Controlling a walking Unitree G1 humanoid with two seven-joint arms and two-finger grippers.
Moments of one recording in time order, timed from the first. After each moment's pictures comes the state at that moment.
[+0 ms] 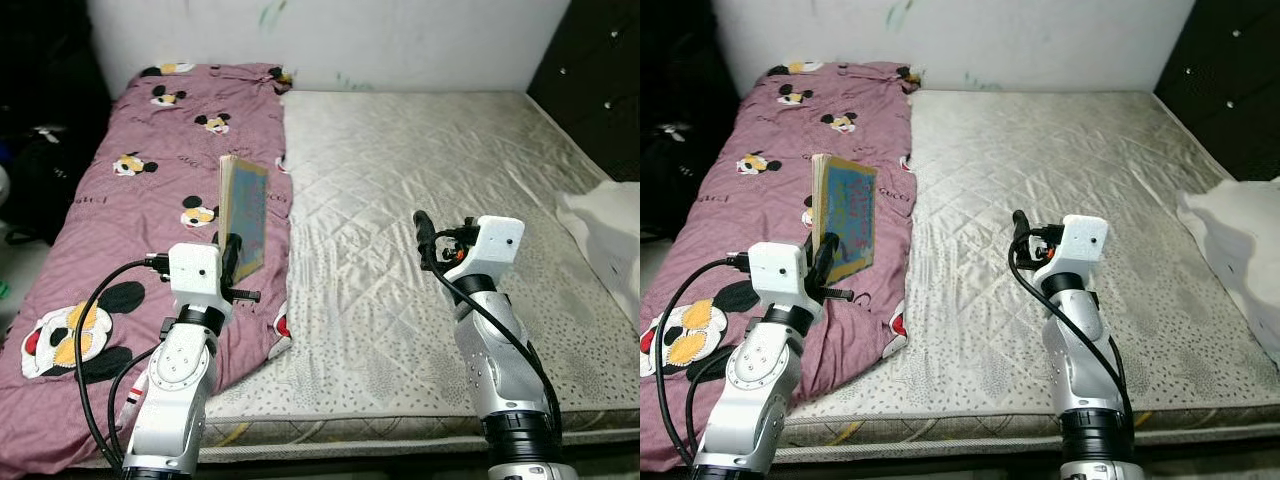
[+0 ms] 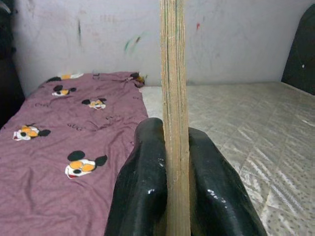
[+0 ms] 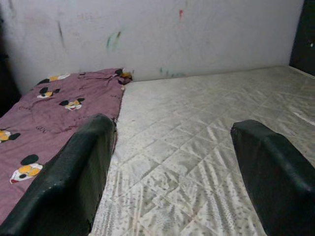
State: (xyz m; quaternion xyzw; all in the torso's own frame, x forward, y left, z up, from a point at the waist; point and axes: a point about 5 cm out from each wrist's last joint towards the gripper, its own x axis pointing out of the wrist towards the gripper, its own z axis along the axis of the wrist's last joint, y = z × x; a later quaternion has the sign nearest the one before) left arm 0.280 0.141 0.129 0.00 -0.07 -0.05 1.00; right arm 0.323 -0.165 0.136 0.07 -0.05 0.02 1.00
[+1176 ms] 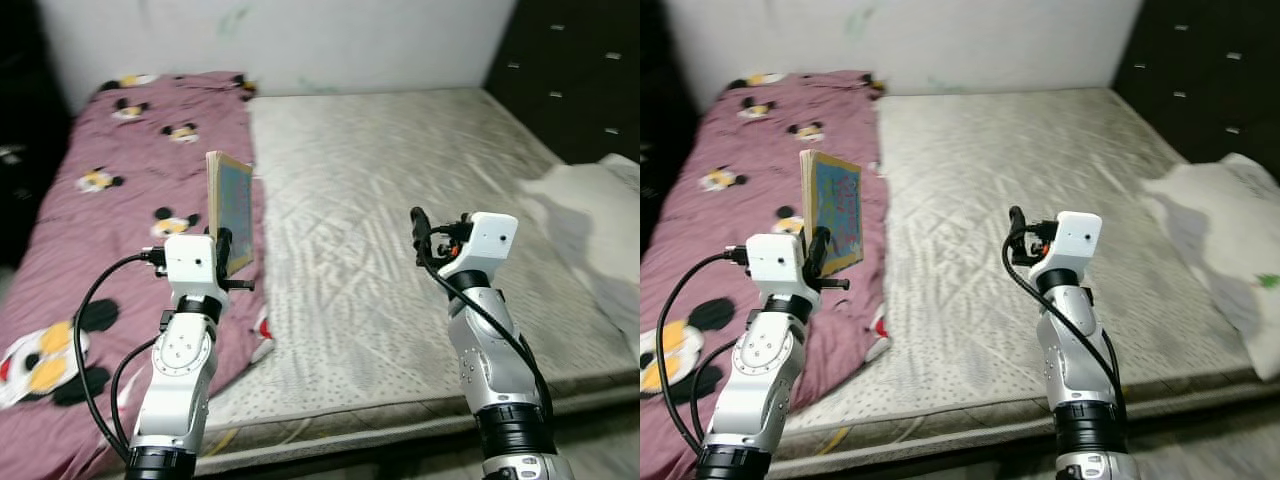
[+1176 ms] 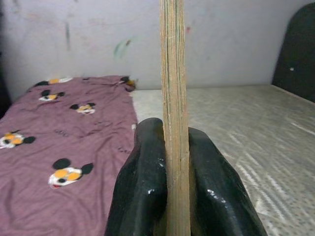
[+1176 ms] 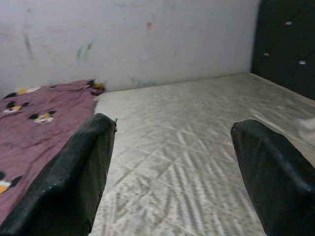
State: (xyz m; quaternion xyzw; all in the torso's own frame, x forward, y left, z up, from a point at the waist) left arm 0.295 0.148 0.127 0.00 -0.06 -0.01 1.00; right arm 0.329 -0.160 0.136 0.07 -0.06 0.01 1.00
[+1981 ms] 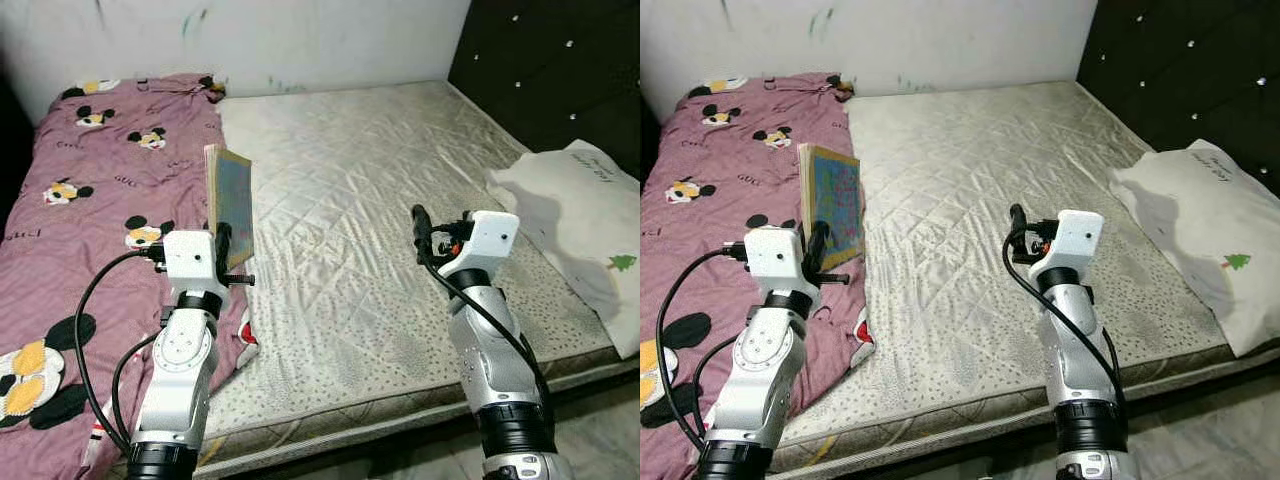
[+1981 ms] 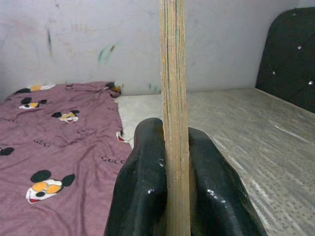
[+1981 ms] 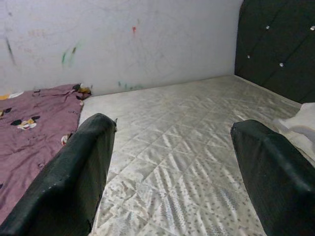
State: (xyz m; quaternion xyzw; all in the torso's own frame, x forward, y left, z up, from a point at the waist) left arm 0.297 0.147 0.132 0.00 -0.07 -0.01 1.00; right arm 0.330 -0.160 0.138 0.06 -0.06 0.01 1.00
